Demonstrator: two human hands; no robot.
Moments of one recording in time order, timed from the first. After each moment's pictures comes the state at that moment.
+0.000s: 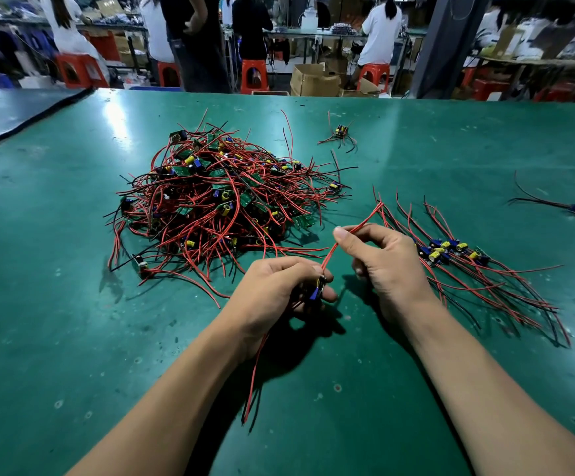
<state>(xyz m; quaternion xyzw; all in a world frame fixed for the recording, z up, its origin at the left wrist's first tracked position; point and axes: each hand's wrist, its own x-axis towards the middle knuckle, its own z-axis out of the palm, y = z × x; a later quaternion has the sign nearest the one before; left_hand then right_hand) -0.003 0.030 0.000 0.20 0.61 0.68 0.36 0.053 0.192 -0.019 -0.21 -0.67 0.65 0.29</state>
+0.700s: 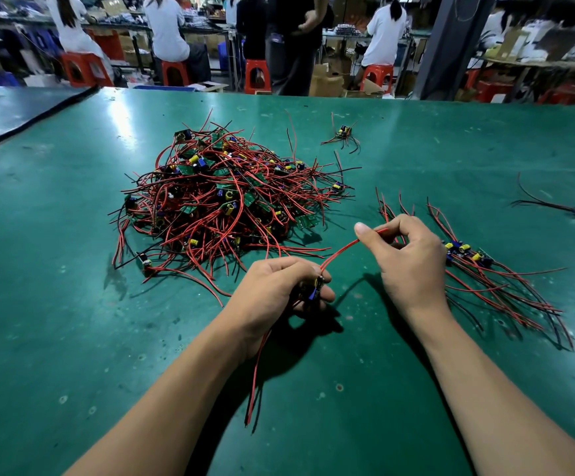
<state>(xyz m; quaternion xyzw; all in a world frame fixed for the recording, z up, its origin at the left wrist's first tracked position) -0.005 0.028 -0.002 0.19 0.61 0.68 0.35 0.057 0.212 -0.025 -0.24 -0.77 0.37 0.45</state>
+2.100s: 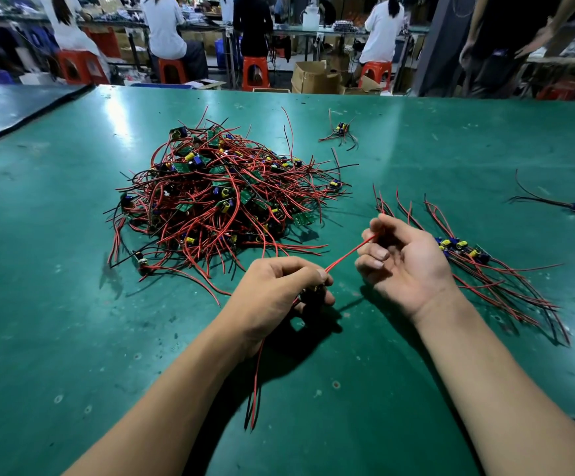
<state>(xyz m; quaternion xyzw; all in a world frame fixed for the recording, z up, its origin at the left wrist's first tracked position) -0.001 0.029 -0.004 0.22 0.64 0.66 0.33 0.058 0.206 0.005 -0.23 -0.30 0.91 0.18</state>
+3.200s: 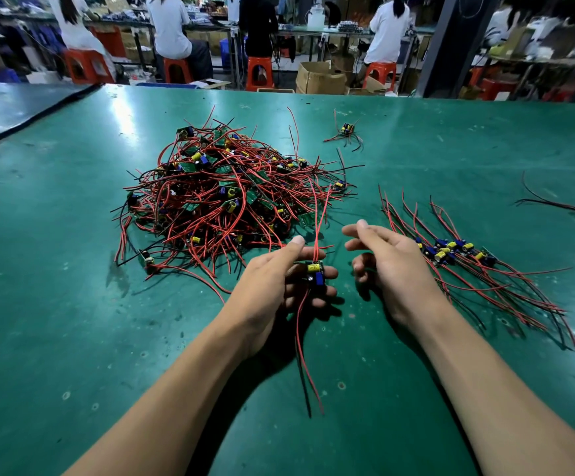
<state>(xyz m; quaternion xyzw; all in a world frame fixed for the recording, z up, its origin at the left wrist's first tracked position) -0.006 0.029 0.000 0.13 0.56 0.73 0.36 0.052 0.195 -0.021 -0.25 -0.63 0.70 0.24</state>
